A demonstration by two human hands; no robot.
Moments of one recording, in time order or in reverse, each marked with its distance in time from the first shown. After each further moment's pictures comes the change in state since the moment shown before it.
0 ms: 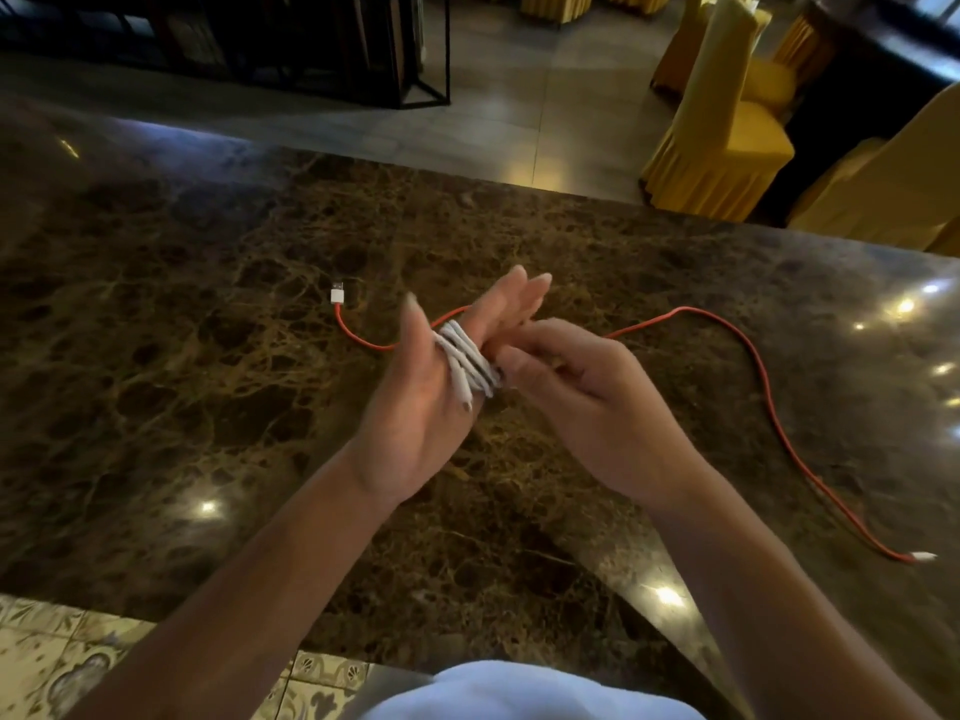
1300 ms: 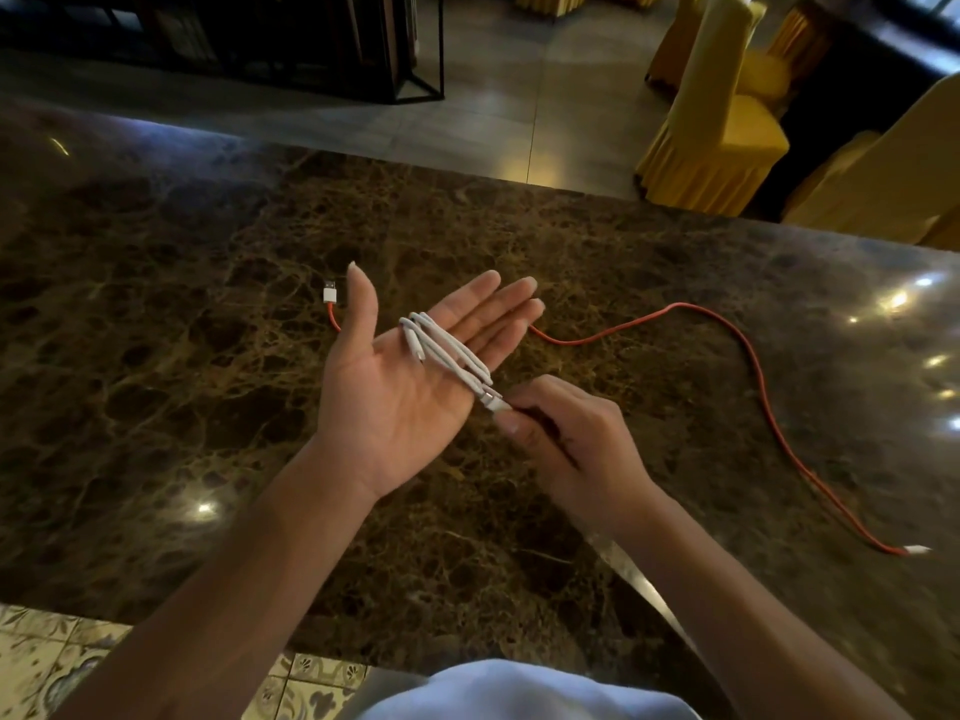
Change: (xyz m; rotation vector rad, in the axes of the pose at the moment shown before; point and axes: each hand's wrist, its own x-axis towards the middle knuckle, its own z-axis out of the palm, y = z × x) left_hand 0.007 -0.001 -0.016 -0.517 0.108 -0.035; right_hand -0.017 0.058 0.014 -0.239 0.061 -0.280
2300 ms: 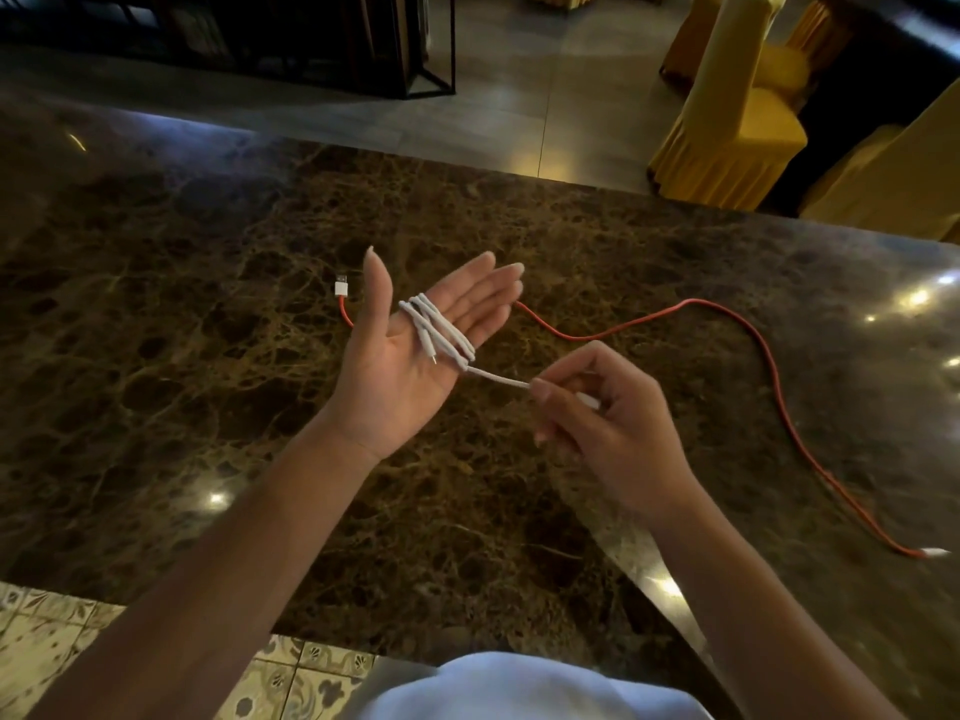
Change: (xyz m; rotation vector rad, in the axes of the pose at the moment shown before) left_hand 0.014 0.008 -0.023 0.212 -0.009 0.083; right_hand 0.001 -0.010 -0.010 0.525 0.112 0.411
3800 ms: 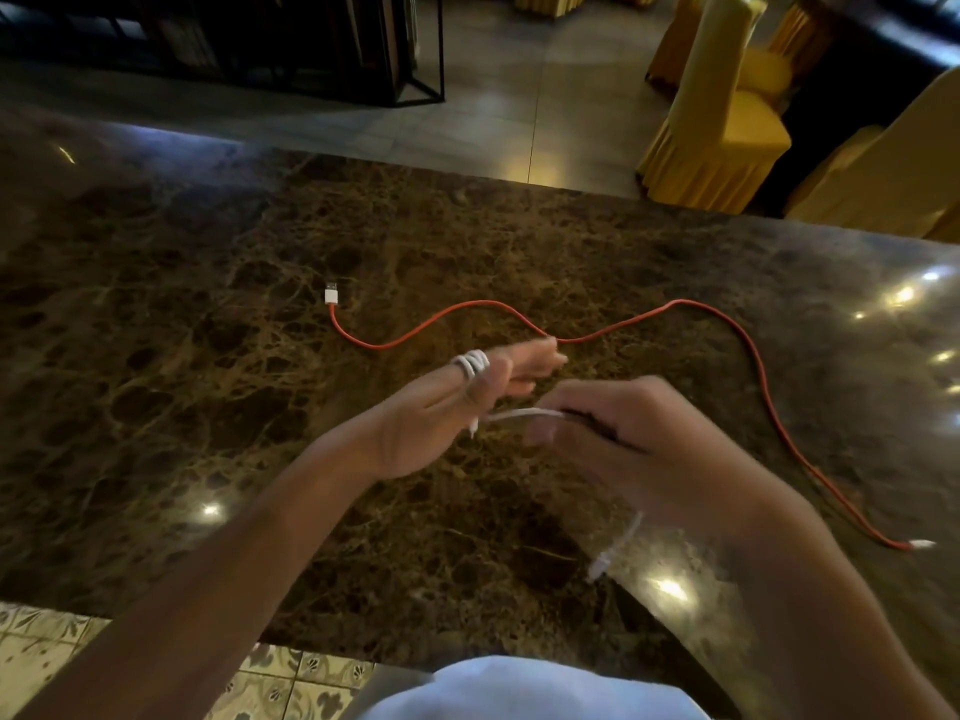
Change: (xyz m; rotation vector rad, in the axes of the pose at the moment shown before) left_hand -0.008 -0.016 0.002 0.908 -0.284 -0.173; right_hand -0.008 -0.059 -0.031 -0.612 -0.434 -0.080
